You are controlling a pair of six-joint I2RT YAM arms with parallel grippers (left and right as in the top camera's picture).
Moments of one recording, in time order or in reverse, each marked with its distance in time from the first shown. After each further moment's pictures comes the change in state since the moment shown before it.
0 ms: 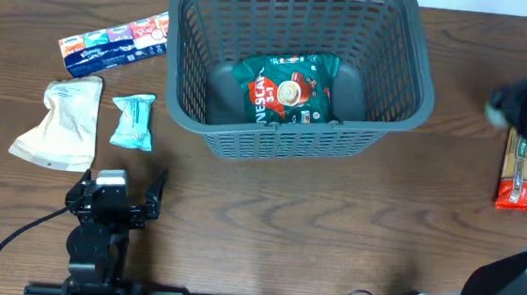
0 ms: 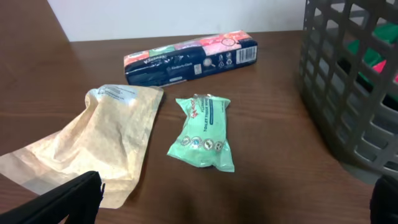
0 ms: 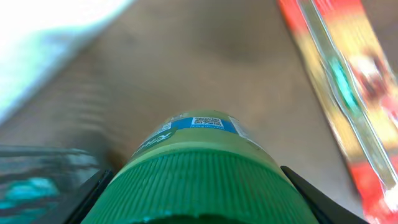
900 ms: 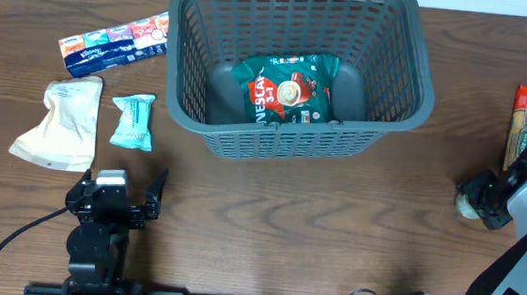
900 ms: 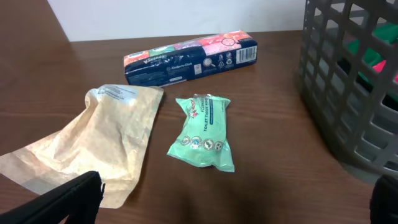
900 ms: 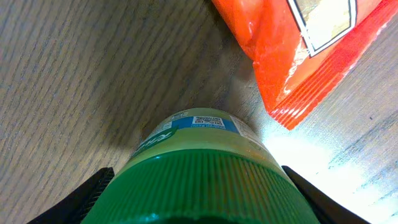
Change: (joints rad) left arm 0.000 0.000 0.000 0.000 0.000 0.000; right arm -0.167 -0.002 -0.690 0.313 0.211 0.003
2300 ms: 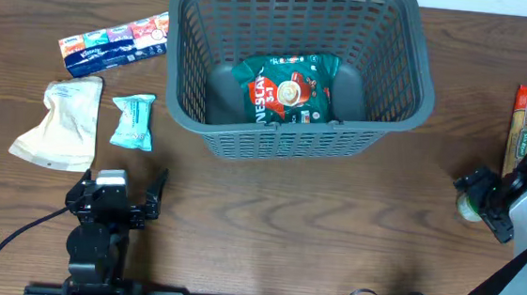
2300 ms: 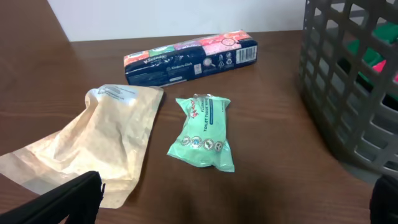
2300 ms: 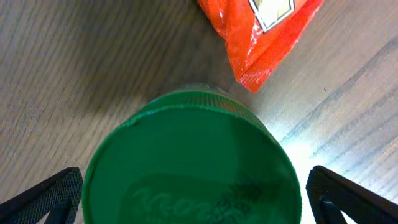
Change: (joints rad) left arm 0.000 0.000 0.000 0.000 0.000 0.000; right arm 0.001 -0.105 0.002 -0.097 0.034 0.005
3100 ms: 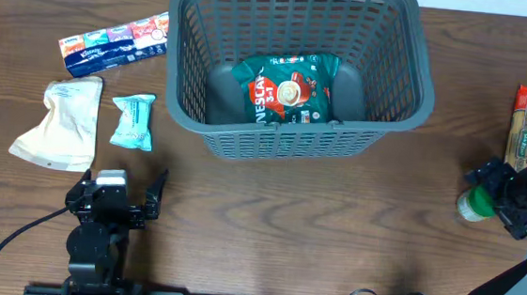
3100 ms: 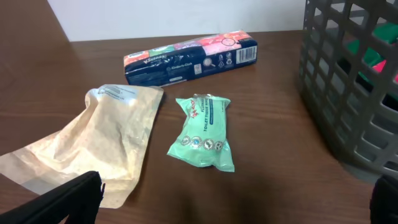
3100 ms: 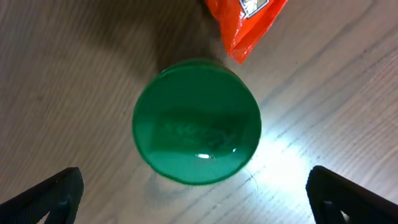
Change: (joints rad) left arm 0.000 0.000 0.000 0.000 0.000 0.000; right arm 0.002 -0.001 0.216 -0.321 -0.015 -0.001
